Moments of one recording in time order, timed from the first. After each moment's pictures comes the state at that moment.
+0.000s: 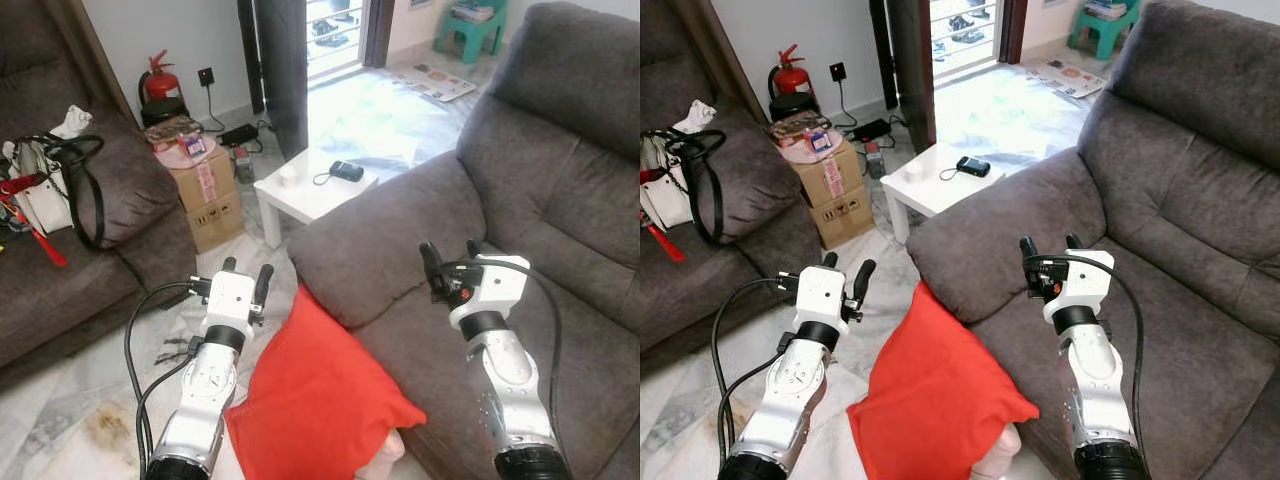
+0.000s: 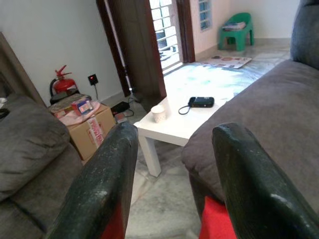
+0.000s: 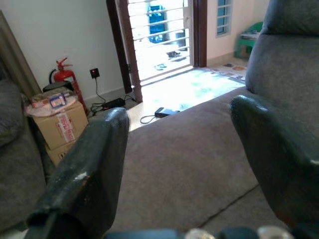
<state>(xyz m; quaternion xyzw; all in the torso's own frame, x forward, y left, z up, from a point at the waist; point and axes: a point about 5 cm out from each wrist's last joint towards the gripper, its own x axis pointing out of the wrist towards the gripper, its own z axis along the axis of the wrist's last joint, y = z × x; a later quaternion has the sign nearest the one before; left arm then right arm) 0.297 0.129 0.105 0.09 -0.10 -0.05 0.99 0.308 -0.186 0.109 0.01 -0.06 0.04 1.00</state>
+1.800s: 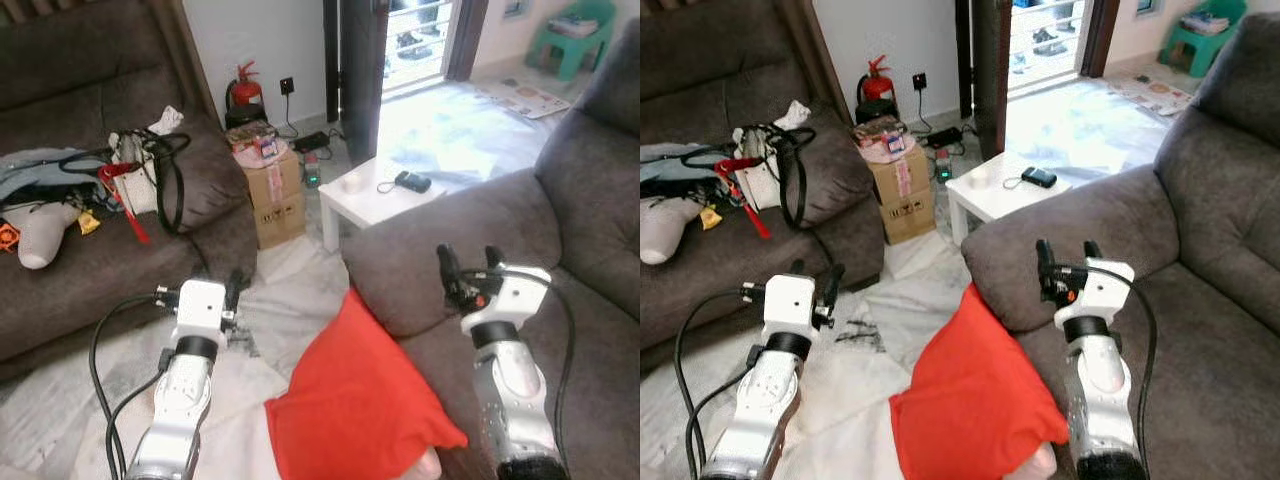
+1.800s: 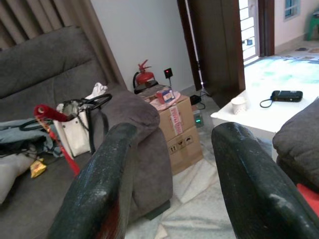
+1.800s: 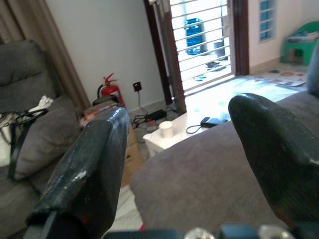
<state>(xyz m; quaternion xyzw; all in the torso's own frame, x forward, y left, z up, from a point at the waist) 0.273 0.164 0.102 0.11 -0.09 0.01 0.99 0.295 -0.191 0.098 0.04 -0.09 0.02 0.99</state>
